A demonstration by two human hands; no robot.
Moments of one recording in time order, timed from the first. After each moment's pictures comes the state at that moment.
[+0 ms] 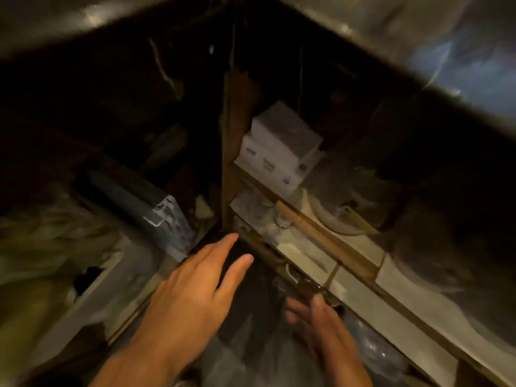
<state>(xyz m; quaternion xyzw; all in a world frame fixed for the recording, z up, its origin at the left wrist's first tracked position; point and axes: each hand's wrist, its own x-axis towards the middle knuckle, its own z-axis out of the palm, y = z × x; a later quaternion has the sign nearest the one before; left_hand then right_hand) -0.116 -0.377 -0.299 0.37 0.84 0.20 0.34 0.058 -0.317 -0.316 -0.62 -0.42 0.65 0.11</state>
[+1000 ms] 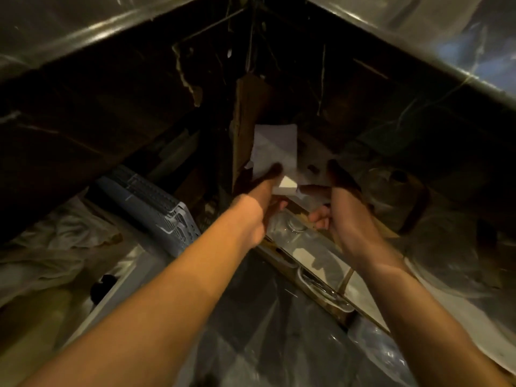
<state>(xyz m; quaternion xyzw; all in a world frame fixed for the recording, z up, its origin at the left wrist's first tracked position) -0.151 -0.251 -0.321 -0.08 0.56 0.63 0.54 -0.035 -0.190 -0.315 -0.53 -0.60 0.59 0.12</state>
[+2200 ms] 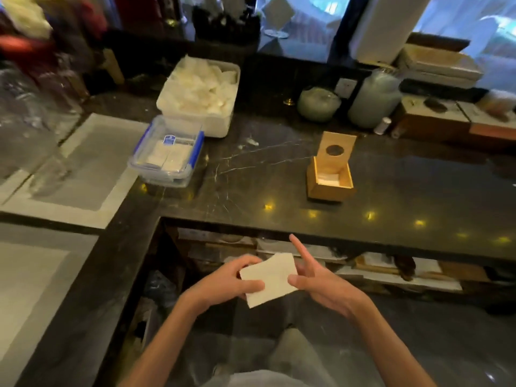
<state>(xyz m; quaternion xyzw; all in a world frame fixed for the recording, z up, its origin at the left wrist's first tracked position) -0.021 -0.400 0.080 0.53 0.52 0.19 0.64 0.224 -0.371 0.079 -0.45 -0.46 0.76 0.14</state>
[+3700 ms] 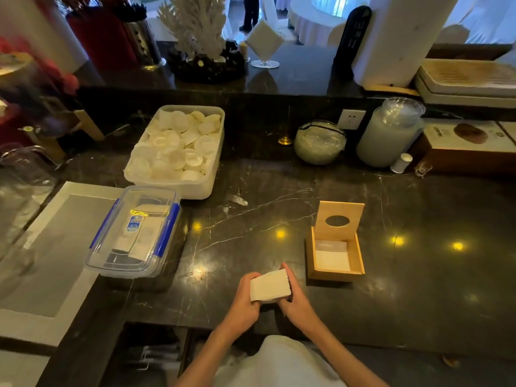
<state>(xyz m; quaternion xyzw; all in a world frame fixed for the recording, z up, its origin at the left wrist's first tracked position) 0.045 -0.161 -0.049 0.55 0.62 0.28 0.48 0.218 -0.140 -0.042 -0.55 -0.53 0.60 0.24</state>
